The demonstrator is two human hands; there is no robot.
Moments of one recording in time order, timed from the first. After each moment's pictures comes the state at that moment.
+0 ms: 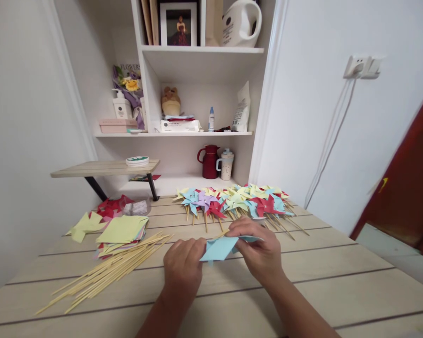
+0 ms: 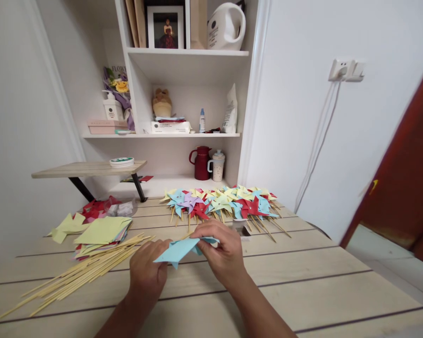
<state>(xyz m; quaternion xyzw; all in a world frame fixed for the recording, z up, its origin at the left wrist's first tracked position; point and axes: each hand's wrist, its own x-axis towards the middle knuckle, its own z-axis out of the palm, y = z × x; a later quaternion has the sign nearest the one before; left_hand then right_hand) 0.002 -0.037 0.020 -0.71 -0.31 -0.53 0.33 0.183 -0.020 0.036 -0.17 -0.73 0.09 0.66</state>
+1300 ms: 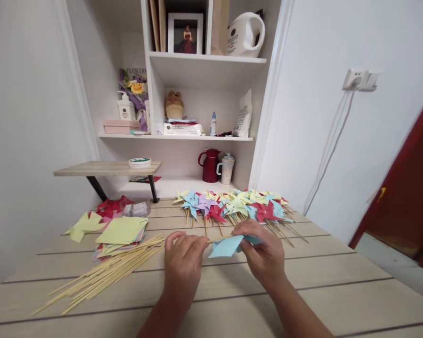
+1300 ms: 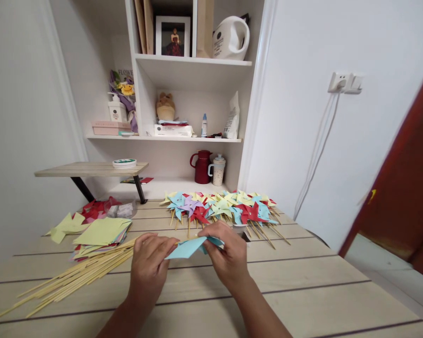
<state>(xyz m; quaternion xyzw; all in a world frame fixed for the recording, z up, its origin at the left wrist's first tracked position) 0.002 -0.035 0.019 -0.72 -0.34 -0.56 0.23 0.191 -0.017 0.033 -0.21 -0.72 0.04 0.65</state>
